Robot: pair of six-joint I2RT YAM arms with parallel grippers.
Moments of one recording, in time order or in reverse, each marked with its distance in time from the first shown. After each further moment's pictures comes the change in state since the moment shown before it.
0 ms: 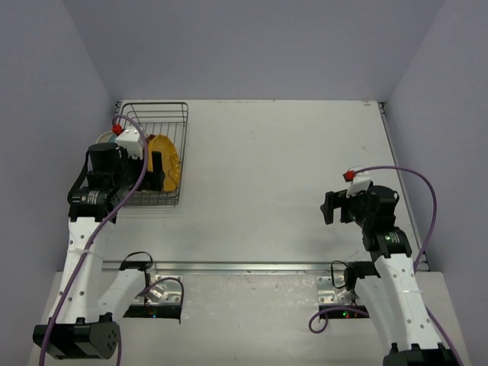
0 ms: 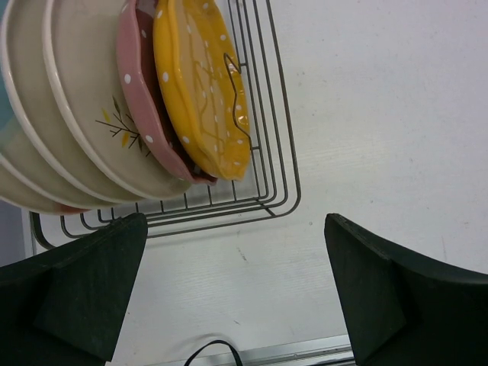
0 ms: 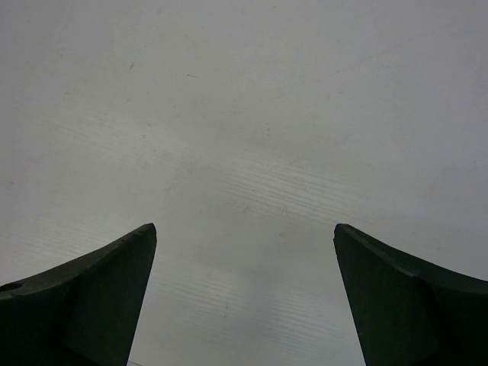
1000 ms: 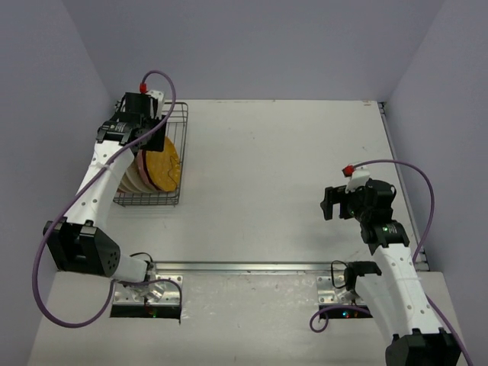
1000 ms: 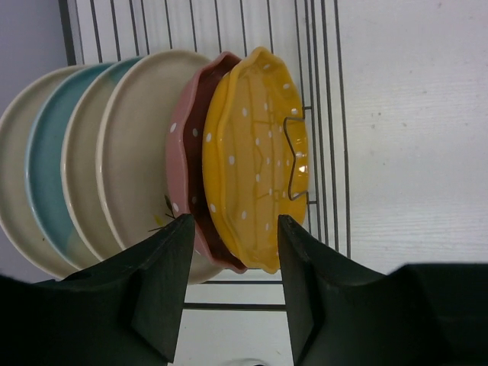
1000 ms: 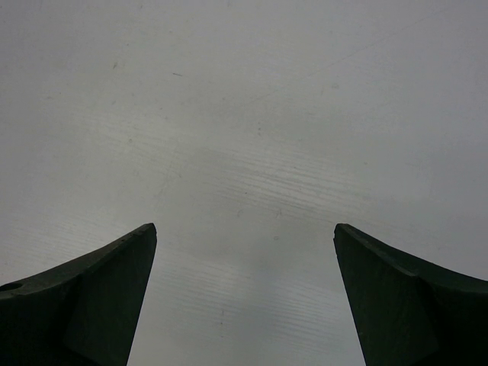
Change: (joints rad) left arm -0.138 0.564 0.426 -0.054 -0.325 0.024; right arm -0.001 0.092 0.012 0.049 0.027 0.021
